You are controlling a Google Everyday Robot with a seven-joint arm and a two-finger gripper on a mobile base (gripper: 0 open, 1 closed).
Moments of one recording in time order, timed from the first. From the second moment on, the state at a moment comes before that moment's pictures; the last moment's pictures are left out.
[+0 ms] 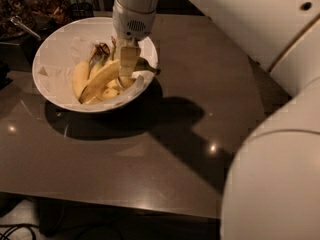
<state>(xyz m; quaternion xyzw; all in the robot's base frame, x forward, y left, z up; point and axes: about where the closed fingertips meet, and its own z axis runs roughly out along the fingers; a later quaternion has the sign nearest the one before) 0.602 0.086 0.927 -0.77 0.62 0.05 0.15</state>
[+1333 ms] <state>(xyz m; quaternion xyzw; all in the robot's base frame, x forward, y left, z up) 0.532 0.096 0.975 -0.80 0.55 0.05 0.22</state>
